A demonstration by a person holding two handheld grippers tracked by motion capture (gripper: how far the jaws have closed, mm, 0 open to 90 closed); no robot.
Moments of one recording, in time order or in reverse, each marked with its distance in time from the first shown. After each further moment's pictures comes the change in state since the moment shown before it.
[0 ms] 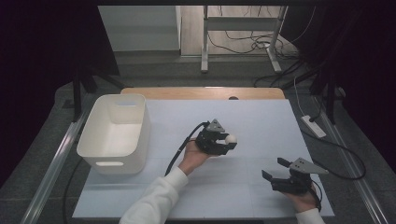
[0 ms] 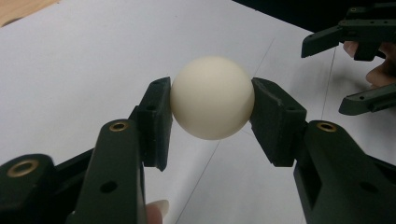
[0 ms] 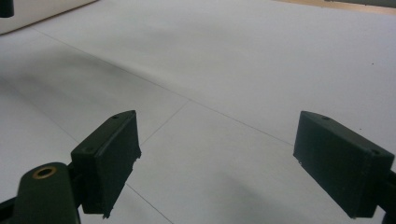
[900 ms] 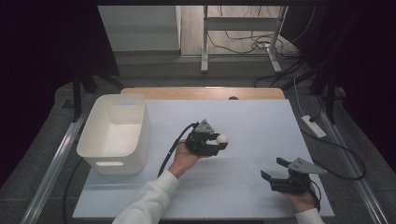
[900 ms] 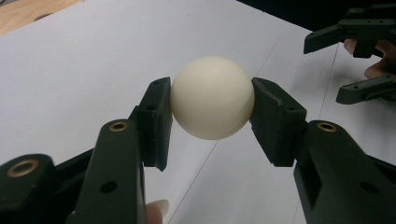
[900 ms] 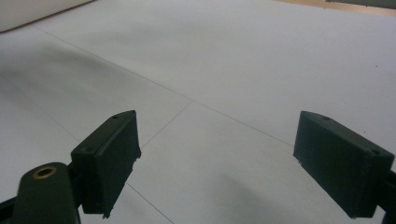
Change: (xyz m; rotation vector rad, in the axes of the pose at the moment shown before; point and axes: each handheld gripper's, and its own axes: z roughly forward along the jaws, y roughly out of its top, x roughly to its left) left arm 0.005 -0.013 -0.027 -0.020 0.029 -0.022; right arm 0.003 0.001 0.001 0.005 -0.001 -0.012
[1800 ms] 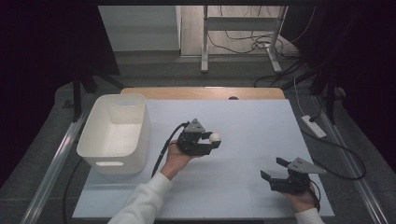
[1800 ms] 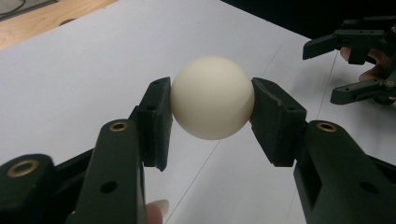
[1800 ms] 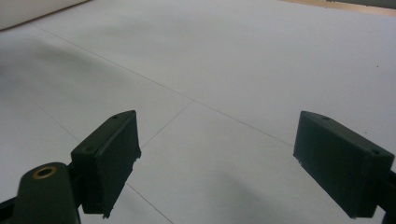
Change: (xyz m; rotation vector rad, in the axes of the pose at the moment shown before) left arm 0.004 -0.007 -0.025 -0.032 0.023 -0.020; right arm 0.001 0.000 0.001 0.004 0.002 -0.001
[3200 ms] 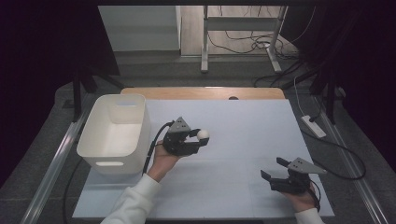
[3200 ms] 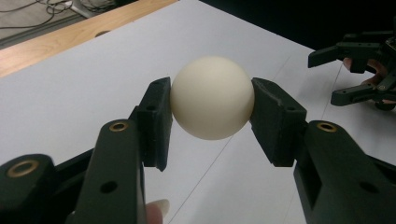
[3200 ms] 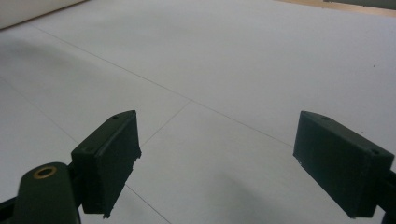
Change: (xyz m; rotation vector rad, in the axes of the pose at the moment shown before) left arm 0.008 -0.007 -0.042 -0.058 0.060 -0.016; right arm 0.000 0.000 0.000 0.001 -0.010 0.000
